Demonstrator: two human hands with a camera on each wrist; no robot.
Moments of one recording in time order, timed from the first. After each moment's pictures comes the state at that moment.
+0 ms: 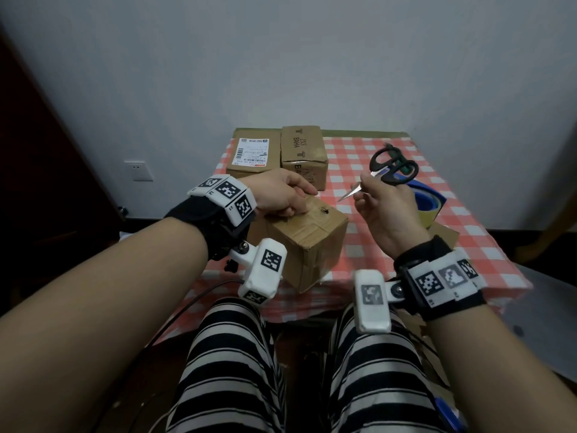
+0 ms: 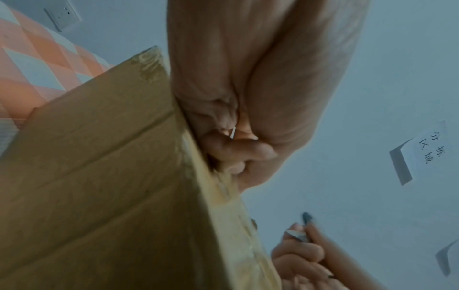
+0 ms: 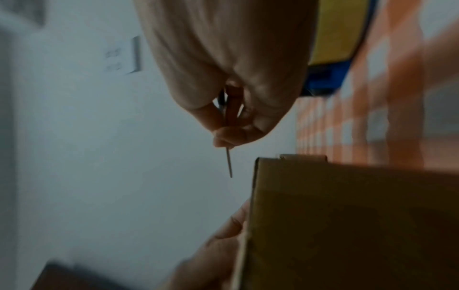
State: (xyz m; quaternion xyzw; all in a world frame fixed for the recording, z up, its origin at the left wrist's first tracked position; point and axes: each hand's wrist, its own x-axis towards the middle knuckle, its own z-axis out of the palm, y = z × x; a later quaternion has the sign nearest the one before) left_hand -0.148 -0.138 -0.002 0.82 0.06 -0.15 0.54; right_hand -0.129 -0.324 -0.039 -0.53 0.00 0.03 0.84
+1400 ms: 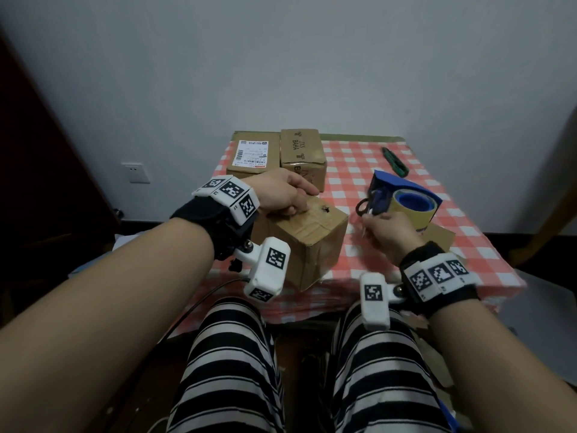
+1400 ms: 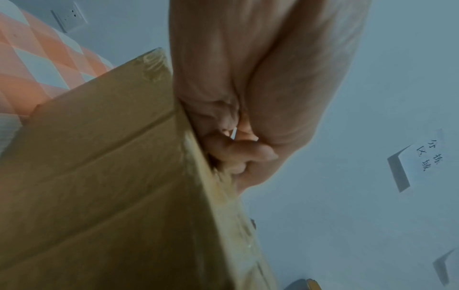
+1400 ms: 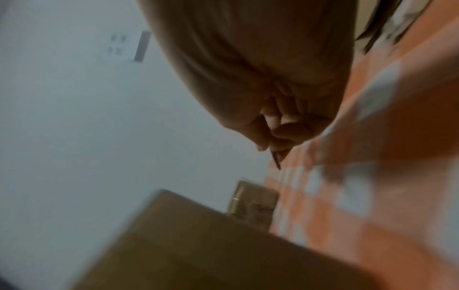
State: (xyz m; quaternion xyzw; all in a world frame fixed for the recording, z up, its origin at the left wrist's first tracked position) left_hand -0.152 -0.138 -0.002 0.83 0.05 -0.13 0.55; right_hand -0.106 -0.345 -0.090 -0.75 0.10 0.08 0.65
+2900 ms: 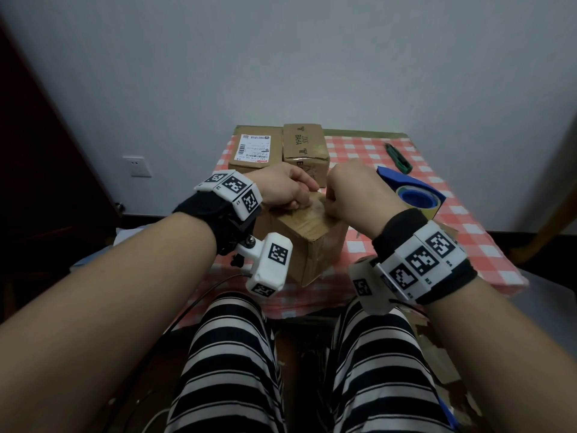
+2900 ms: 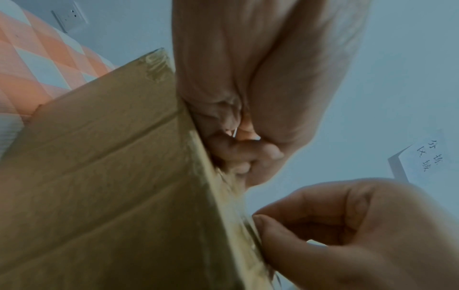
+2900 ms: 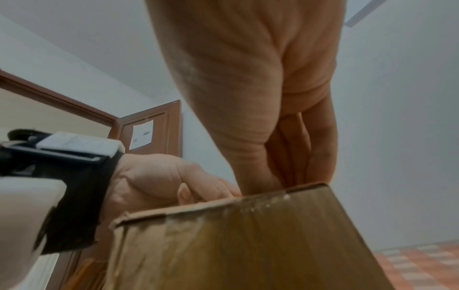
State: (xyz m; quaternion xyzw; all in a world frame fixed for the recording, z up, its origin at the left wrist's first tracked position) left_hand -0.153 -0.140 -0.005 0.82 0.05 -0.11 0.57; right_hand -0.152 -0.285 0.010 -0.96 -0.26 -0.05 0.06
